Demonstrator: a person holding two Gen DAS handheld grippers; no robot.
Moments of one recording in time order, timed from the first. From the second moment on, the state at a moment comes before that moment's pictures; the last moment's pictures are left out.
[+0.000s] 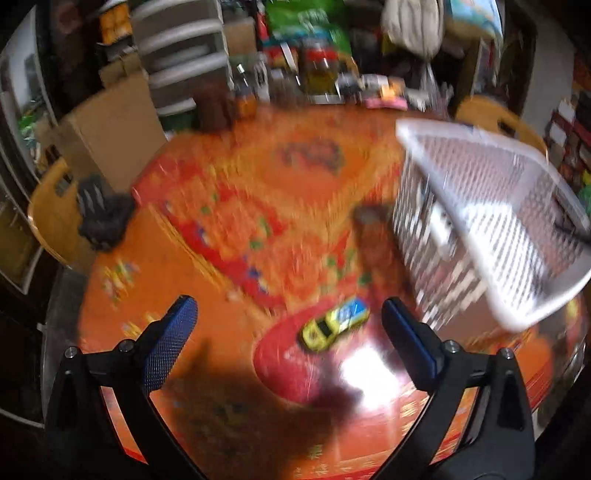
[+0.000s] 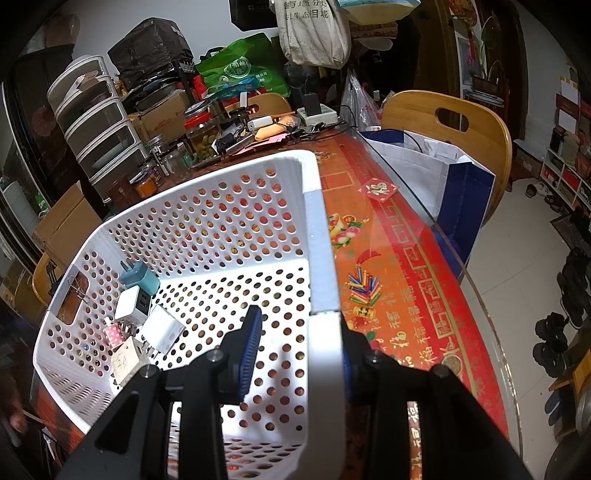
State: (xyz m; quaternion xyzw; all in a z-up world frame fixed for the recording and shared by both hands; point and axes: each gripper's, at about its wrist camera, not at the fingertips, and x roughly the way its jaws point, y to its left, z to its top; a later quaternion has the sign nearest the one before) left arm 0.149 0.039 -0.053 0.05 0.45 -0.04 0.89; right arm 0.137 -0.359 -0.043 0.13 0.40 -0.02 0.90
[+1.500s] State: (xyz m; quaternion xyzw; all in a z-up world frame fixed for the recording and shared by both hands) left arm 0.156 0.000 -0.111 0.08 0.44 0.04 0.89; right arm 0.137 -0.360 -0.043 0.13 0.40 -0.03 0.91
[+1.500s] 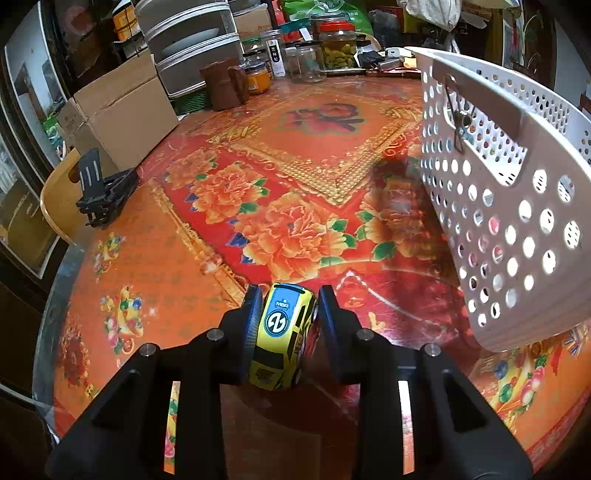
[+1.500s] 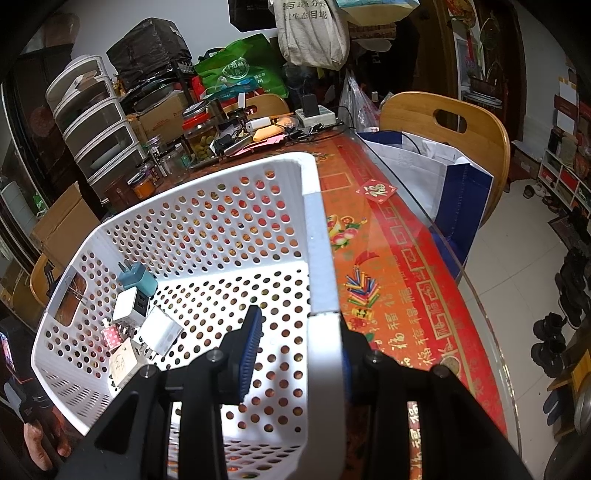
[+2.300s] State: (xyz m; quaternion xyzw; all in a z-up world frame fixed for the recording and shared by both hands) left arm 0.125 -0.007 -0.053 0.10 0.37 0.06 0.92; right arm 0.136 -0.361 -0.043 0.13 0.40 -0.03 0.91
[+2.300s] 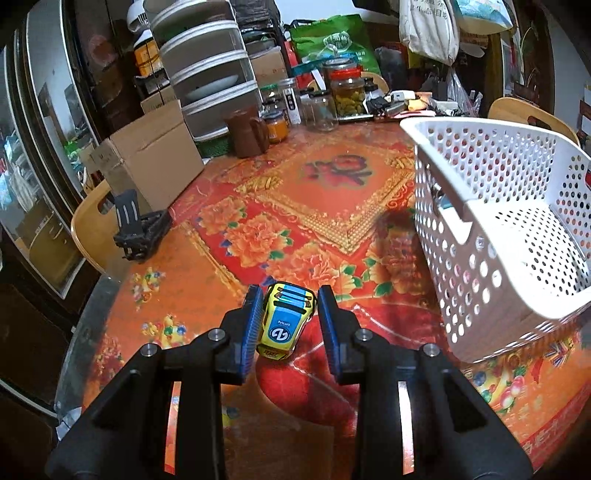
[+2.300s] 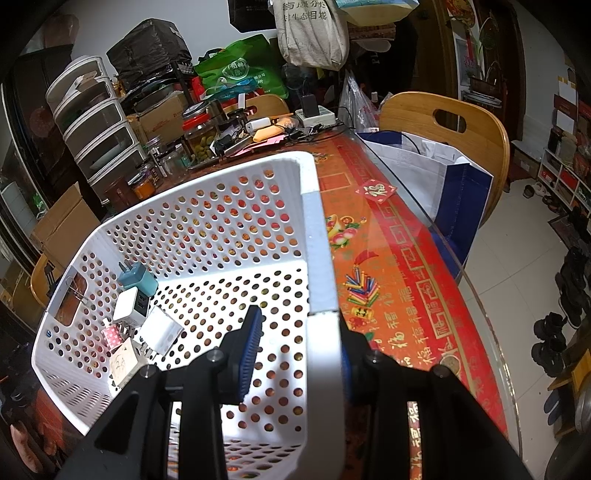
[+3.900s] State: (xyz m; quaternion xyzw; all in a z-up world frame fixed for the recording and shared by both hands) left arm 0.237 -0.188 -0.033 0.22 0.50 -0.13 0.83; right arm 0.138 -0.361 -0.042 0.13 0.40 -0.02 0.91
